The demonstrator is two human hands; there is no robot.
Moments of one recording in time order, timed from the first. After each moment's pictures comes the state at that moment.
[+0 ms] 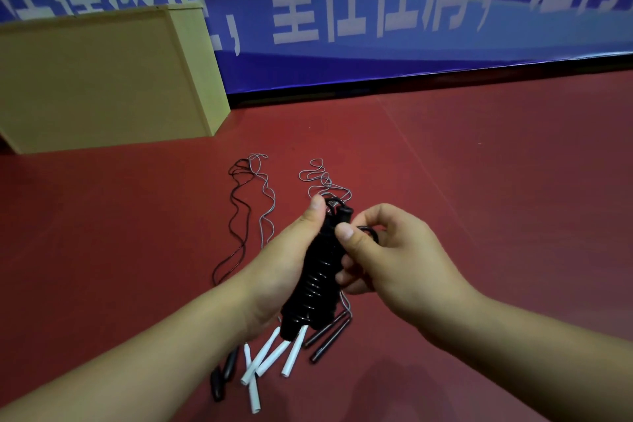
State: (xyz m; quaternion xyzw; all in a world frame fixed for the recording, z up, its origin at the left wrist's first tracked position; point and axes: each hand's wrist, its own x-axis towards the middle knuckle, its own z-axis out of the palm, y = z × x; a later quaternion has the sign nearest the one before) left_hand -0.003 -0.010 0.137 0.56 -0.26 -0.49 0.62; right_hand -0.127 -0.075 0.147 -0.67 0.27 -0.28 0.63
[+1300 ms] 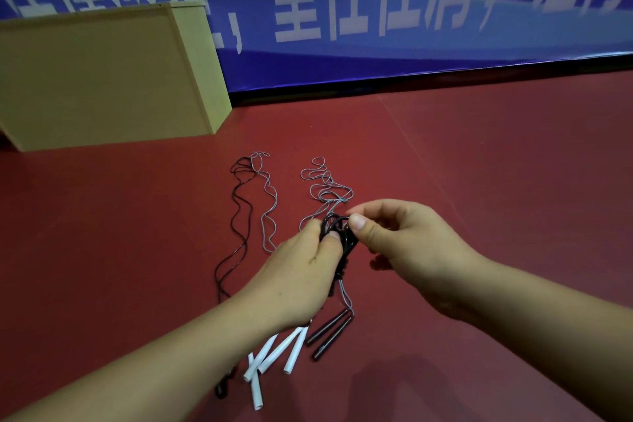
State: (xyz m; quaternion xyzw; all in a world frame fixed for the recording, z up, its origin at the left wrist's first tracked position) left_hand -0.011 0.011 0.148 0.80 -0.45 -0.19 0.34; right_hand -0.126 -0.097 0.149 -0.69 0.28 -0.23 0.62
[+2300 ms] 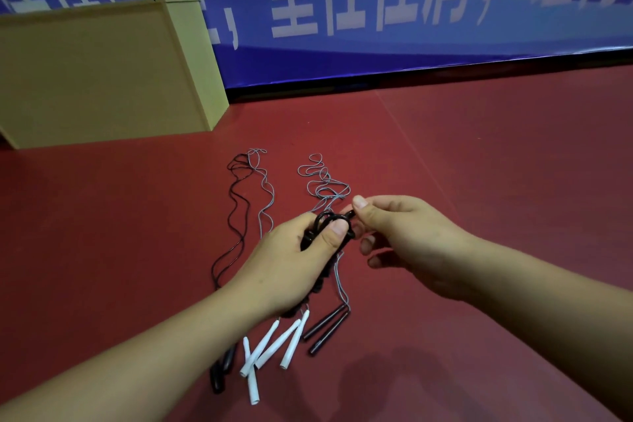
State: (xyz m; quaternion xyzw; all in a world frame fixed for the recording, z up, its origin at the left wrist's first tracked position) left_hand 0.009 0.006 0.124 0.73 -0.48 -0.22 0.44; right_hand -0.125 -0.113 0.150 -0.66 0.27 -0.17 0.68
